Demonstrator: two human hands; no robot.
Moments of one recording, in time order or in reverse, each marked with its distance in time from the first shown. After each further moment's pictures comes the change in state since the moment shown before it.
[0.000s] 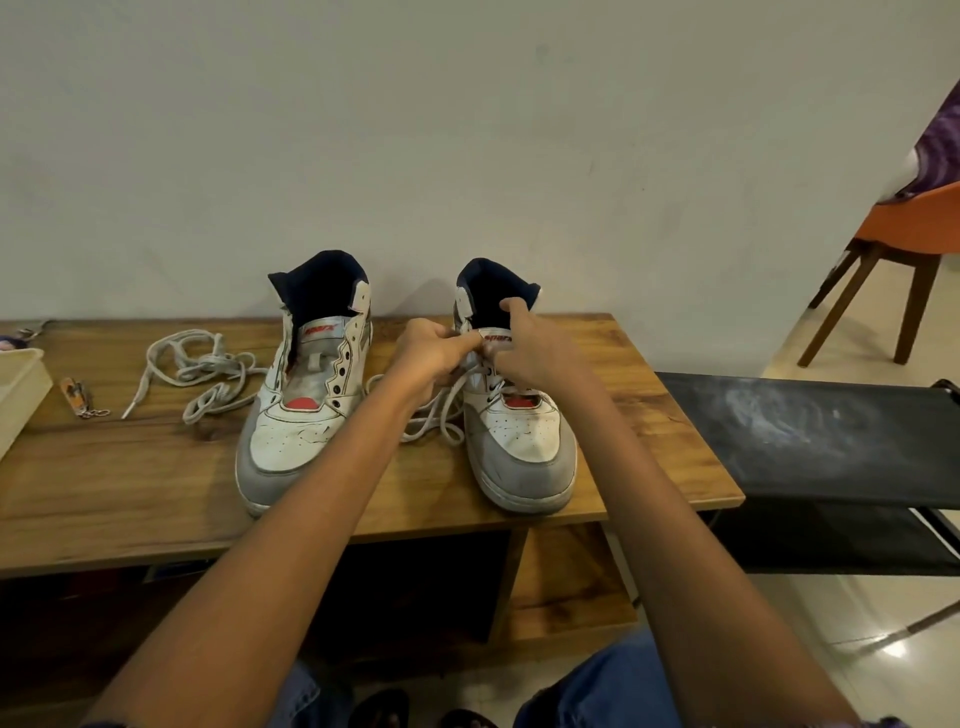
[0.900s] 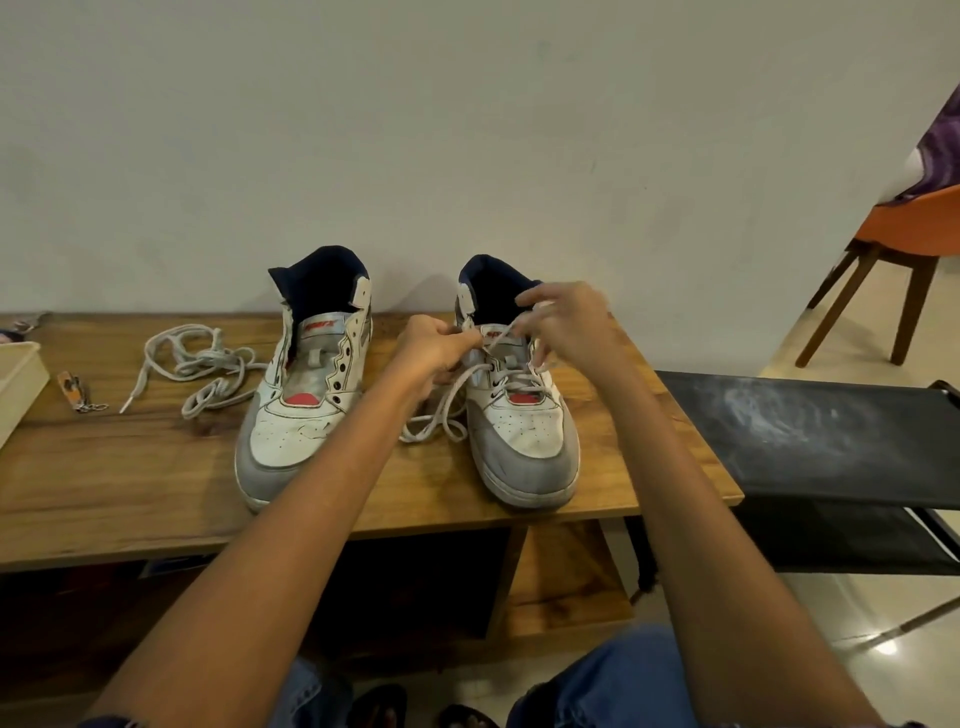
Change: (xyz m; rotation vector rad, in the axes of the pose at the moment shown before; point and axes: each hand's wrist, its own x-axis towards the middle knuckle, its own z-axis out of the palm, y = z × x) left_hand 0.003 -0.001 -0.001 -0.025 -0.039 -0.007; right_hand 0.001 0.022 -0.025 0.468 0.212 -0.003
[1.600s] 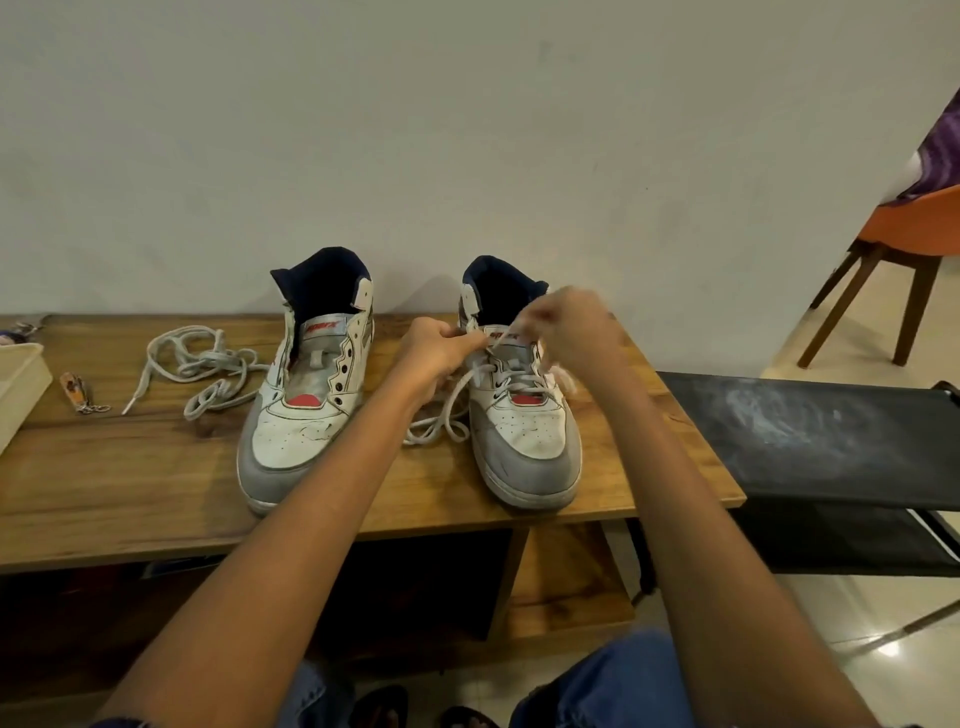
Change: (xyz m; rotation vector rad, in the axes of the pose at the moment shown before) left_hand -0.004 -0.002 0.000 0.024 0.016 0.028; right_hand -0.002 -0.002 0.001 -0.316 -0.025 -0.064
